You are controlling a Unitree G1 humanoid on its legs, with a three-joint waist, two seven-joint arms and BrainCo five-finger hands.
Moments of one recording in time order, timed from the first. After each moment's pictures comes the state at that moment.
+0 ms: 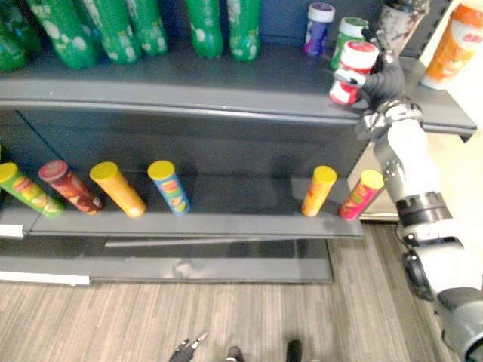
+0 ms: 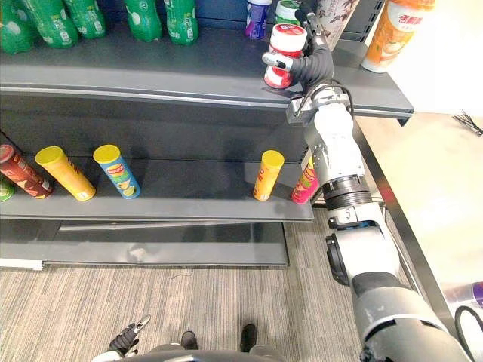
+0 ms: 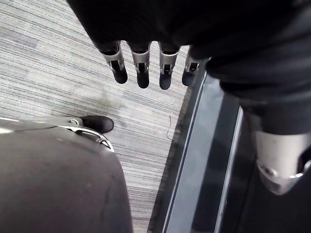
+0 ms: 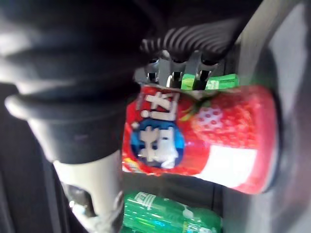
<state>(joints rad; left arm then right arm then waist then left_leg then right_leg) 0.13 0.15 0.15 1.08 -0.19 -0.08 -0.04 -1.00 -0.42 0.07 0.47 0.44 -0.09 -0.03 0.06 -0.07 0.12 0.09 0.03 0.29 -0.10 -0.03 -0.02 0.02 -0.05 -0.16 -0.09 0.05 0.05</state>
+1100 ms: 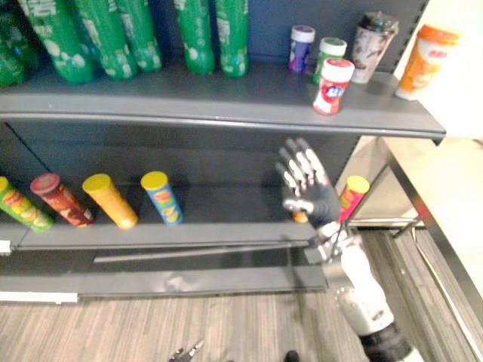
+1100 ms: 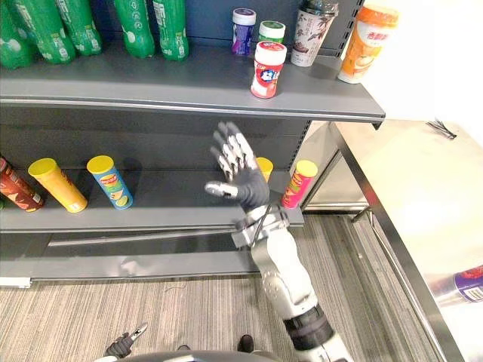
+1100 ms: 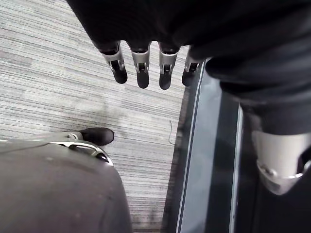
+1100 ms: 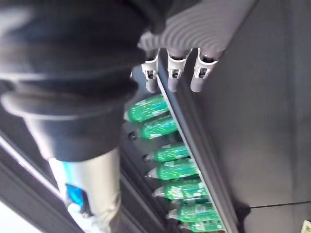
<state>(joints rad) 0.11 0.15 0.16 1.15 -0.10 -0.08 0.04 -0.05 -0.10 0.39 -0.21 0.52 -0.18 0.10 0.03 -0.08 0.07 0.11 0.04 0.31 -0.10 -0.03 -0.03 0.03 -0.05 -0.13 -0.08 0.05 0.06</state>
